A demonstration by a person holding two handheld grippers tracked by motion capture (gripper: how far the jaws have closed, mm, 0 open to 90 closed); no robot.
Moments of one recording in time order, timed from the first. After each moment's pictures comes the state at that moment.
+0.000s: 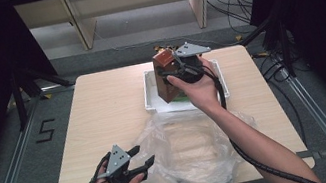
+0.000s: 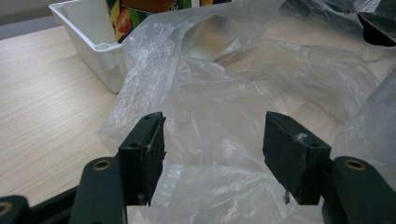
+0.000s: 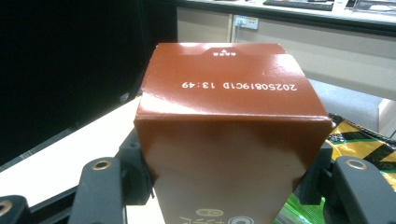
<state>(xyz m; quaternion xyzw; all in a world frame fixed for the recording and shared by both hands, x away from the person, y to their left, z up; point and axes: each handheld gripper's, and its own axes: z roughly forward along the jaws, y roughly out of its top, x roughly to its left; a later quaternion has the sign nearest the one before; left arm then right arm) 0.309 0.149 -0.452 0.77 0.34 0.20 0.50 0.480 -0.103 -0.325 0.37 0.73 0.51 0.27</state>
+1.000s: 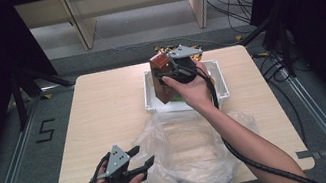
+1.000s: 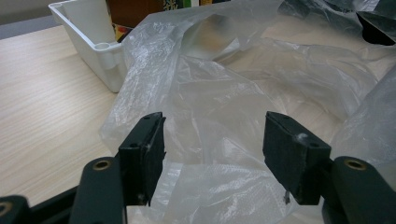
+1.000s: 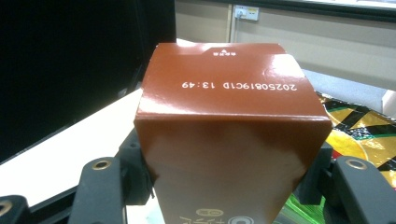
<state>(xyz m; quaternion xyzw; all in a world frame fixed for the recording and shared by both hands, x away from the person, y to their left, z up) 0.309 0.150 -0.452 0.77 0.34 0.20 0.51 0.500 -0.092 -0.345 0.37 0.73 0.50 0.26</state>
